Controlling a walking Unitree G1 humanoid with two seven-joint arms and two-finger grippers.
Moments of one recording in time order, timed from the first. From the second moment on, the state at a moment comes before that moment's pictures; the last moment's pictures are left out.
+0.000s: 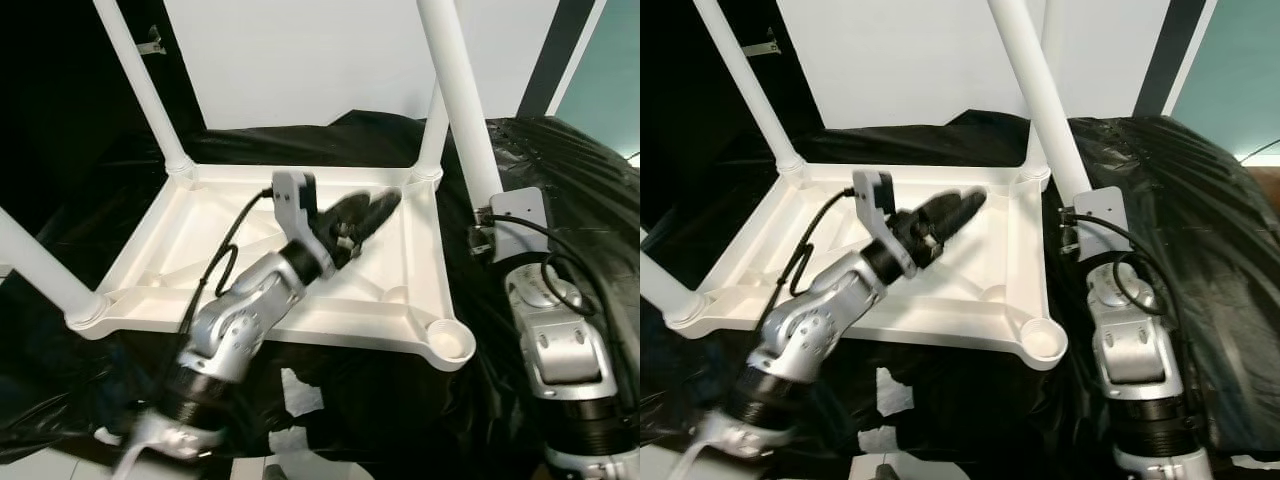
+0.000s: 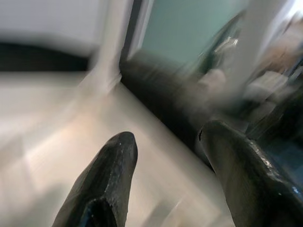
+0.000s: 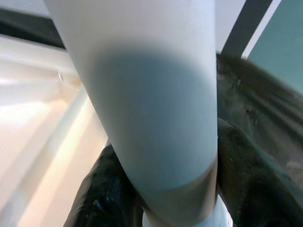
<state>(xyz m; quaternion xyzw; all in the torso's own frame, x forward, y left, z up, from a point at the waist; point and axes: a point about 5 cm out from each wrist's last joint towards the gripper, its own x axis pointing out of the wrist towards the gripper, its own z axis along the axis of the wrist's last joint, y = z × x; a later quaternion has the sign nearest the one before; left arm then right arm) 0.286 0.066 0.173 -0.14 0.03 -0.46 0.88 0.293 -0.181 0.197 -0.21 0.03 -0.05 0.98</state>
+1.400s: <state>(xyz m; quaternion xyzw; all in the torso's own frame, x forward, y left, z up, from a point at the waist) 0.244 0.070 0.120 0.07 0.07 -0.81 0.58 0.291 -0.170 0.195 -0.21 0.02 -0.04 0.98</state>
